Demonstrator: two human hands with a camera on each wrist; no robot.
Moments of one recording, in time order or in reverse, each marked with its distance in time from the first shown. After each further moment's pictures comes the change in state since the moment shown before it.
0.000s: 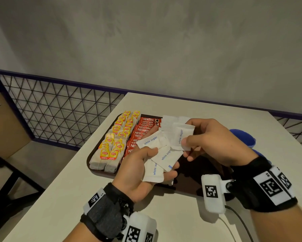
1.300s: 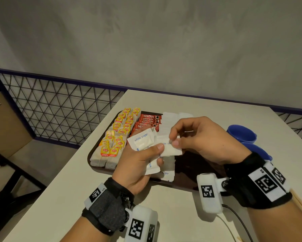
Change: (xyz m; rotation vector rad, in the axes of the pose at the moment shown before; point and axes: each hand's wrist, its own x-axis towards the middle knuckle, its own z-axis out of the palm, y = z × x) left_hand 0.008 -0.005 -0.010 0.077 0.029 0.306; right_hand 0.001 0.001 0.014 -0.167 -0.042 -0.173
